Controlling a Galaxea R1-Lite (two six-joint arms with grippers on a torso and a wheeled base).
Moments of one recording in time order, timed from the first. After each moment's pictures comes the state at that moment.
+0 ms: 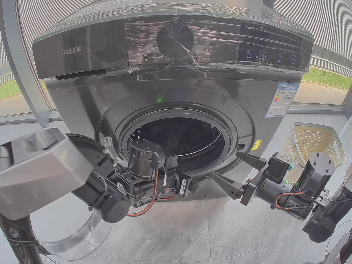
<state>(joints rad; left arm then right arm) -0.67 2.13 -0.91 -0.84 -0.08 -0.05 0.66 1.83 -0.29 -1.55 0.08 0.12</state>
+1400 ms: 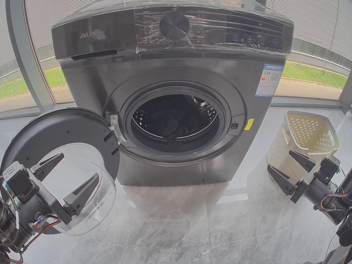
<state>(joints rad) -0.65 1.06 -0.19 -0.90 0.22 -0.01 0.48 1.51 -0.02 -1.53 0.03 0.11</state>
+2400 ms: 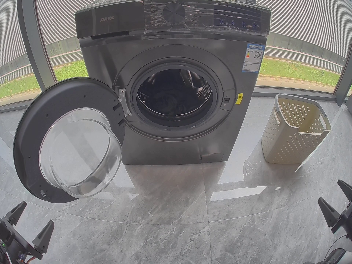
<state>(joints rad) -0.35 0.40 -0.02 -0.32 0.15 -0.02 0.27 0.60 -0.02 -0.54 -0.03 0.00</state>
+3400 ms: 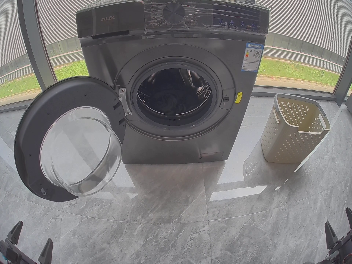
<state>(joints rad) 0.00 0.01 -0.02 0.04 -0.05 0.04 0.00 0.02 -0.02 0.02 0.00 -0.01</state>
